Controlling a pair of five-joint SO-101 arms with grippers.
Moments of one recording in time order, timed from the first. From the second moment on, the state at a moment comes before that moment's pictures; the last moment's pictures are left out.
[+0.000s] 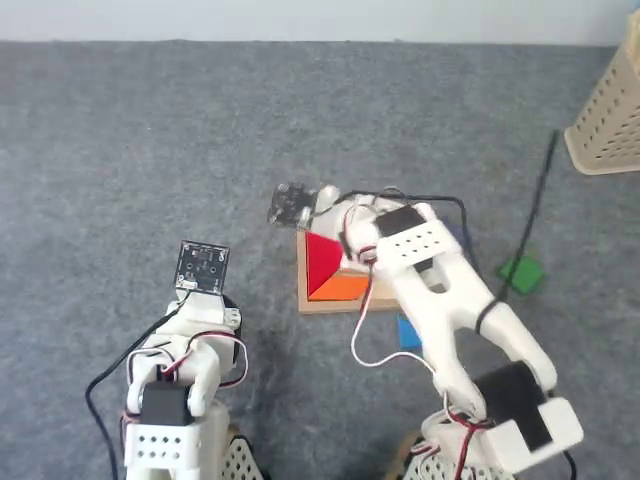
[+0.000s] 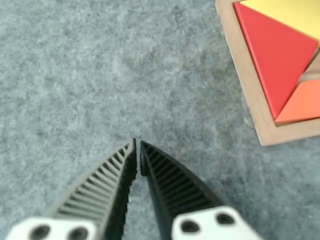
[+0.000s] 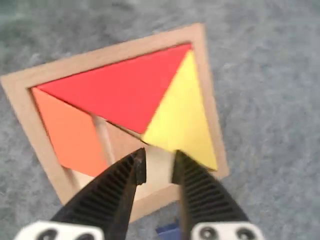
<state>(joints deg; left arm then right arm) -3.7 -102.7 96.9 68.5 -1.3 -27.3 -5.8 30.2 48.4 52.2</state>
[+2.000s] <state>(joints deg) -3.7 -102.7 96.9 68.5 -1.3 -26.5 -7.7 38.0 45.4 18.4</state>
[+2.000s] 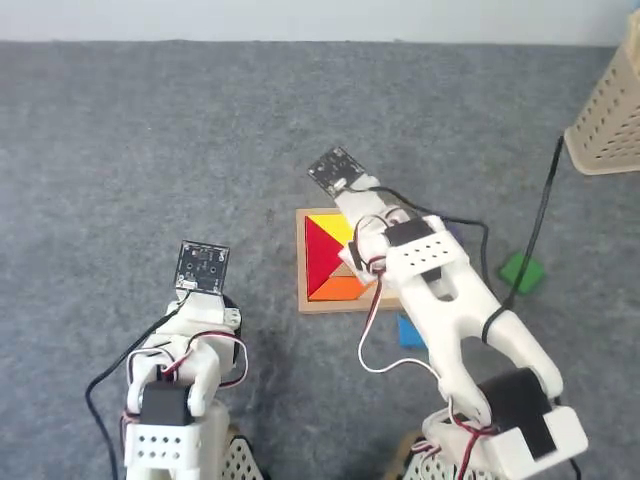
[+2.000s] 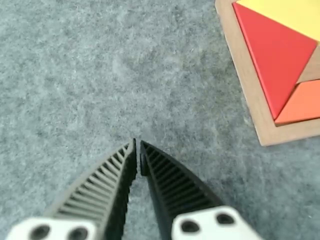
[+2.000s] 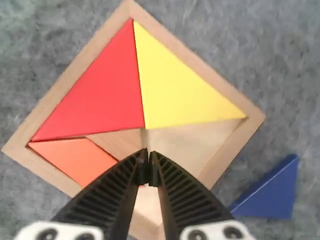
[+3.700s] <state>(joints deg) -3.7 -102.7 96.9 68.5 -1.3 -26.3 -12.0 34.4 60.3 15.7</state>
